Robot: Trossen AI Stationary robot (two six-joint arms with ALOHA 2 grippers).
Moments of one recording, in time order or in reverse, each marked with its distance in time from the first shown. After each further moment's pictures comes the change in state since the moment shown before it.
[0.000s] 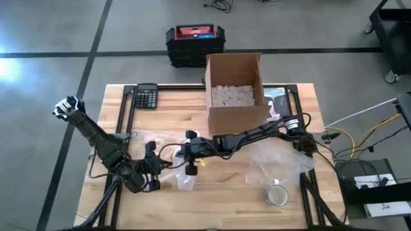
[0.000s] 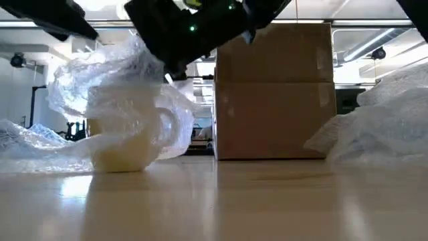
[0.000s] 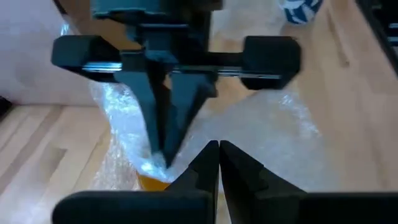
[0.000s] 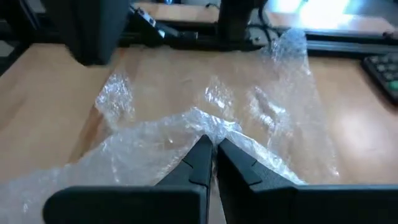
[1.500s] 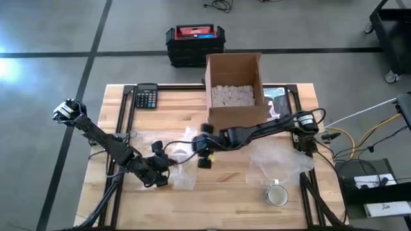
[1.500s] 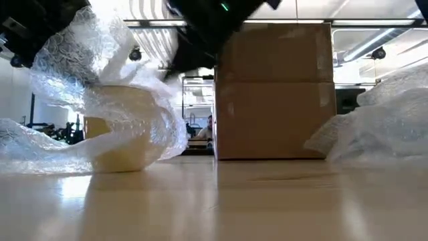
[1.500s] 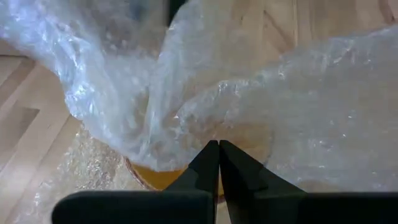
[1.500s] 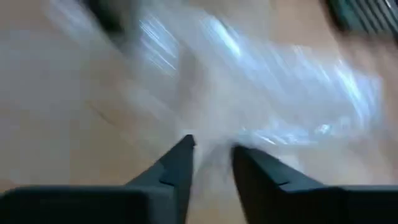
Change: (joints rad) left arm 0.107 0.069 -0.136 0.165 0.141 0.003; right arm 0.022 -0.157 -0.009 -0.272 0.013 0.004
